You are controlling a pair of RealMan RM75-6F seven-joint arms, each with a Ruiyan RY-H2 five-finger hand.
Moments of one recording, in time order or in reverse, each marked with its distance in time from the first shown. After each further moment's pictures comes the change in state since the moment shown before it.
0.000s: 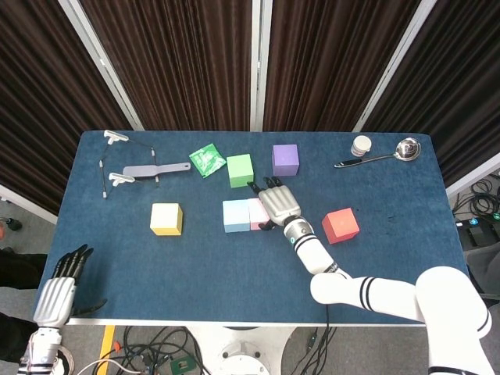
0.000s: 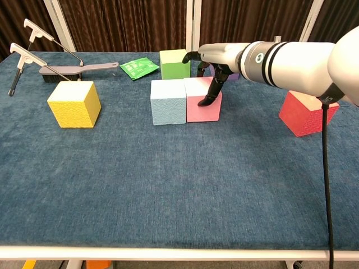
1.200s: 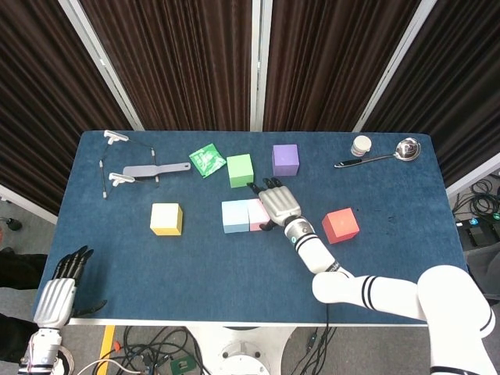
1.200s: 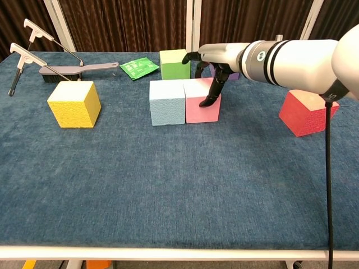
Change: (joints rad) left arm 0.003 -0.002 0.004 0.005 -0.003 -0.004 -0.002; right arm 0.006 0.022 -0.010 -0.012 -0.011 -0.017 0.059
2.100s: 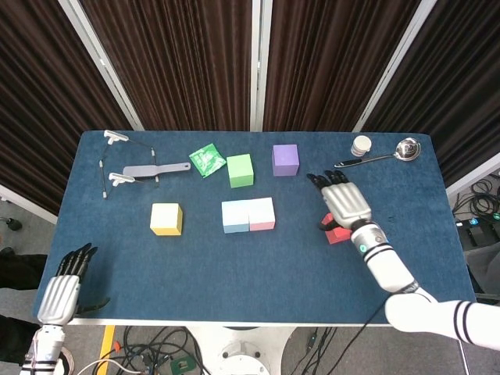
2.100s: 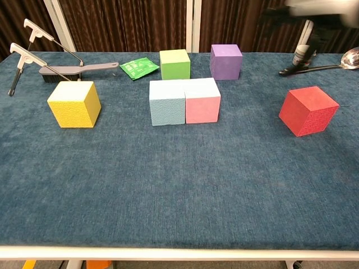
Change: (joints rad) left arm -0.017 0.004 -0.012 -0.040 -0.005 -0.017 0.057; right arm -0.221 0.515 -0.101 -0.472 -0.127 0.146 0.040
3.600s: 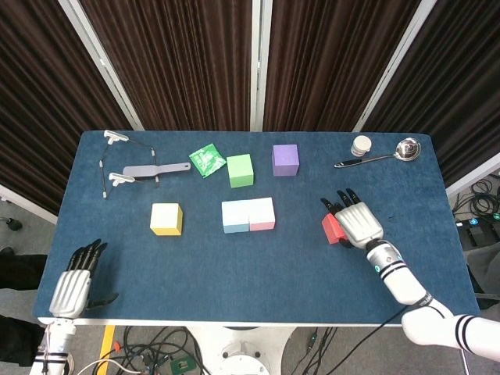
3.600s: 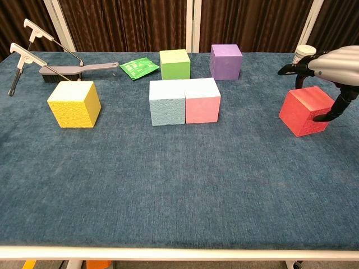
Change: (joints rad) left arm -0.032 -0.031 -0.017 -0.024 -0.035 -0.039 0.067; right arm -0.168 -0.184 -0.105 0.326 -0.428 0.012 0.025
